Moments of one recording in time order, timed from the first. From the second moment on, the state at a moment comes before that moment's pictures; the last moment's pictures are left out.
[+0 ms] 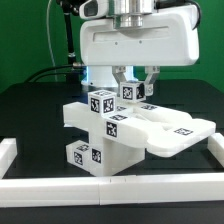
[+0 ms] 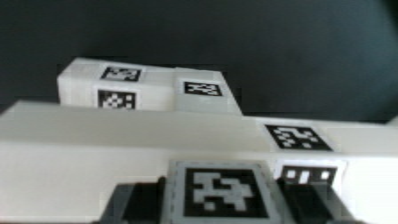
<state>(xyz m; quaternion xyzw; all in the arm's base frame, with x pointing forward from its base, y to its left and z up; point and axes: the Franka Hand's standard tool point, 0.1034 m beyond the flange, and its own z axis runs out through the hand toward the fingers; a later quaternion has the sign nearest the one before) 0.545 0.004 0.114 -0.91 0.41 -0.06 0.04</state>
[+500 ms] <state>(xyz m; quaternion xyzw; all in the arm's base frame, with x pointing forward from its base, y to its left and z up) 0.549 0.005 0.116 -0.93 0.36 -0.06 0.04</state>
